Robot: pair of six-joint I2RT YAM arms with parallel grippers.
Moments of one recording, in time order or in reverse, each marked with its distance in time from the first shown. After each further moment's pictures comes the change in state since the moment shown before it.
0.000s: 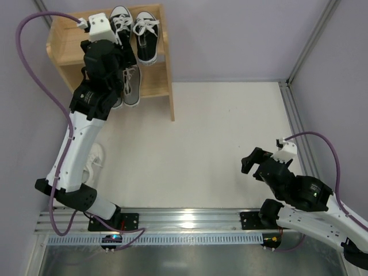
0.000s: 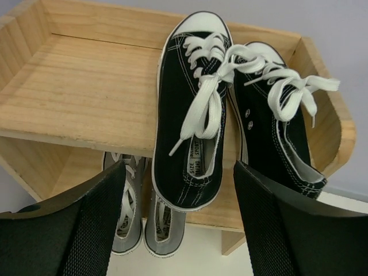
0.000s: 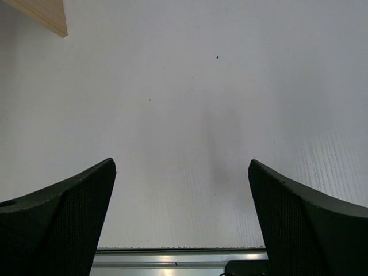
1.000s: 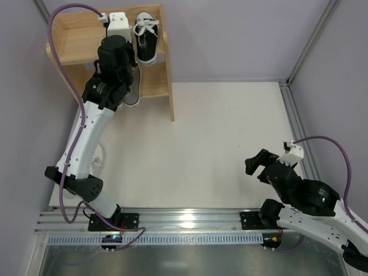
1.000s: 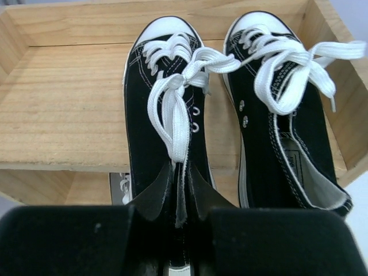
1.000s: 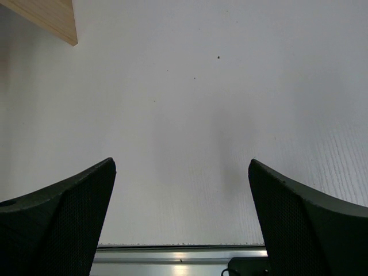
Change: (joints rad) left arm 0.001 0.123 0.034 0.021 0.024 0.151; right arm 0.000 -0.070 0.000 -0.035 -0.006 0.029
